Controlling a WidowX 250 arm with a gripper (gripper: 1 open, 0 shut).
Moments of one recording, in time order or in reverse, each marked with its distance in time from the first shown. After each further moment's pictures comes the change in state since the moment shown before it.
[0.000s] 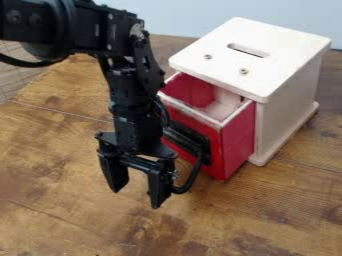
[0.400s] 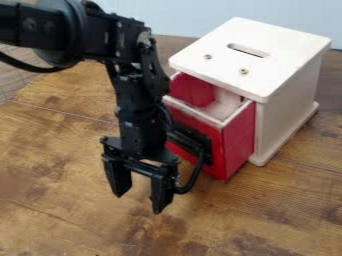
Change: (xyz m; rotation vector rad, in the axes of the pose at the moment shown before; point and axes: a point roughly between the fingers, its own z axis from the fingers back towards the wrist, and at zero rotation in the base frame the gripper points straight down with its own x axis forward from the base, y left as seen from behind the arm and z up) arm 0.004 -0.003 -0.007 0.000 0.020 -0.012
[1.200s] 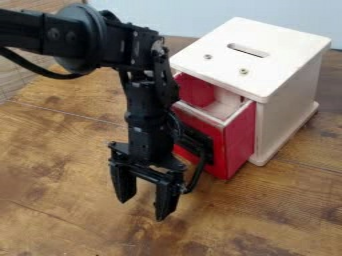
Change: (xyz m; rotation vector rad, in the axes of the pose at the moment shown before) arm 0.004 -0.005 -0.007 0.003 0.041 -0.025
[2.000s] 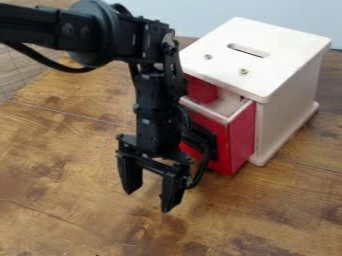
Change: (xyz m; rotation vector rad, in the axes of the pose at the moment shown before) arm 0.013 -0.002 0.011 0.018 -0.016 -0.019
